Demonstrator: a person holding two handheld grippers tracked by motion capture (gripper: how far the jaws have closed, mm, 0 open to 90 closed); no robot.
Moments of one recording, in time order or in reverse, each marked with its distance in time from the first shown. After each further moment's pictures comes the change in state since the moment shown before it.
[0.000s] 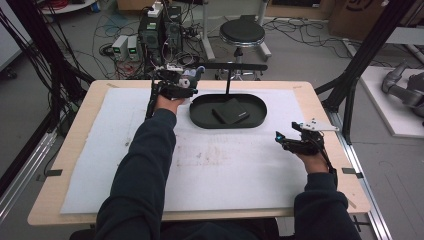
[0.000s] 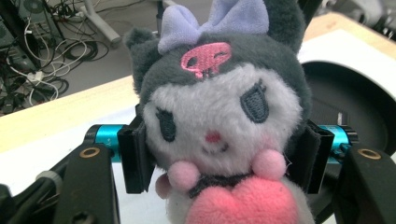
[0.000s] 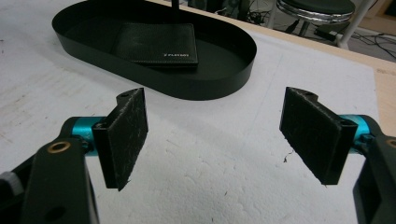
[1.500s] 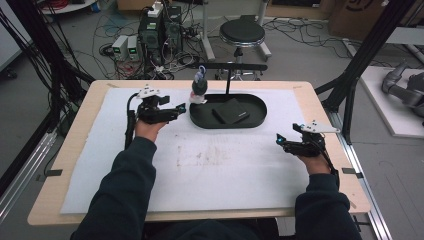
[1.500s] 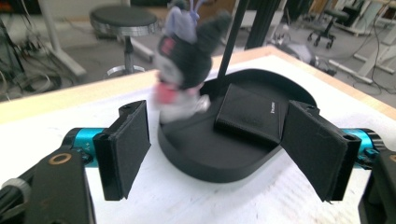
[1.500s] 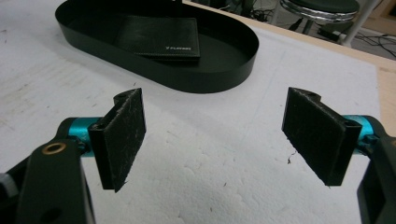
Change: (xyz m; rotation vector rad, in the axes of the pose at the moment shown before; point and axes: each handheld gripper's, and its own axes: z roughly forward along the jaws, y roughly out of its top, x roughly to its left) left arm 0.011 -0.077 -0.086 -0.253 -0.160 -0.024; right arm -0.001 -0.005 -0.002 0.011 0.013 -0.026
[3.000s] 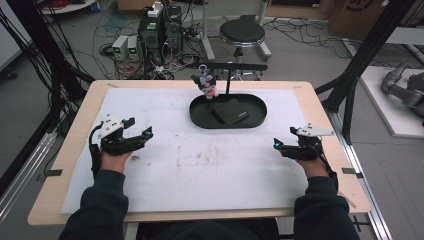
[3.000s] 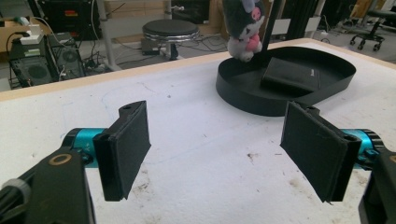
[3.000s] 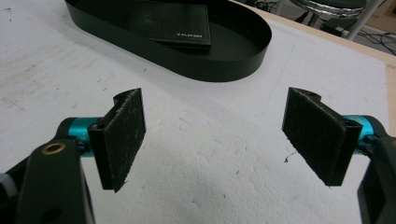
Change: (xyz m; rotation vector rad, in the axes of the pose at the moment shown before) left arm 0.022 -0.063 -0.081 -0.051 0.141 0.054; right arm 0.013 -0.002 -0.003 0.039 -0.004 -0.032
